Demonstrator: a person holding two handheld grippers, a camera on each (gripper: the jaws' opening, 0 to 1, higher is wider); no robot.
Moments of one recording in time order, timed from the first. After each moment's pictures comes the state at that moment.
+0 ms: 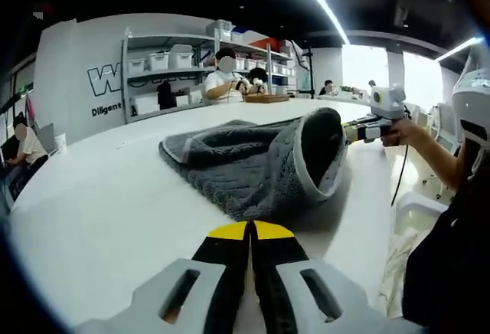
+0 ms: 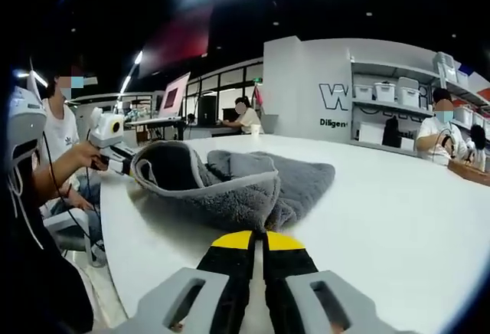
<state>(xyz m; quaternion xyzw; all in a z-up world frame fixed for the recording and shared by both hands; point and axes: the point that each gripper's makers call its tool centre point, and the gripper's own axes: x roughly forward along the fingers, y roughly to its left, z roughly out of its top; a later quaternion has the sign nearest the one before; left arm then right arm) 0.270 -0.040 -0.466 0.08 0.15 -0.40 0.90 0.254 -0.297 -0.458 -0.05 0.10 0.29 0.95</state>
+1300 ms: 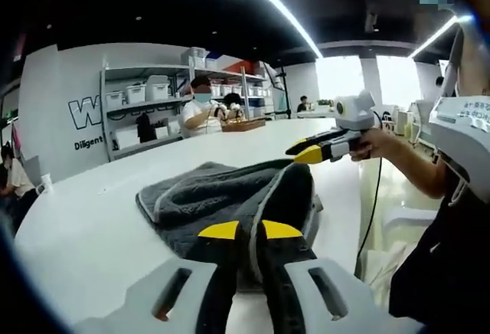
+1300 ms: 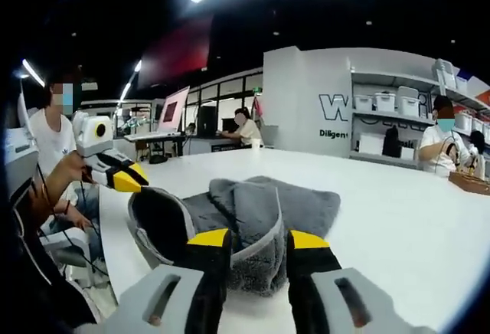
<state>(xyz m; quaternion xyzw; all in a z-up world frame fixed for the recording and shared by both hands) 0.250 -0.086 -0.416 0.10 0.08 -0.46 0.88 0.273 -0.268 -0.415 -0.04 0.08 0.29 0.95</state>
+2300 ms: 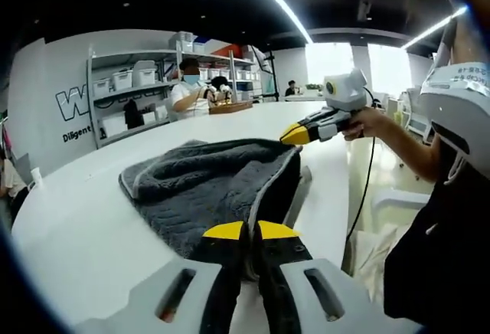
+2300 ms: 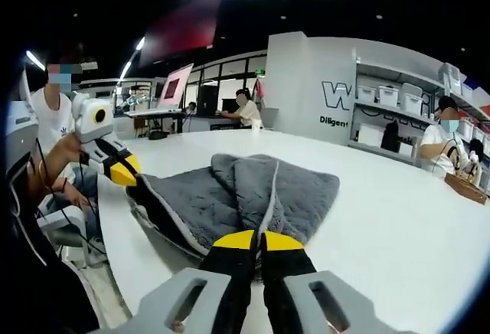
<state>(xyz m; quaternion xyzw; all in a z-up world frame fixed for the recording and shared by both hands) 0.229 -0.090 -0.451 0.13 0.13 -0.49 0.85 0.255 -0.273 -0.437 -0.09 0.11 0.28 0.95</state>
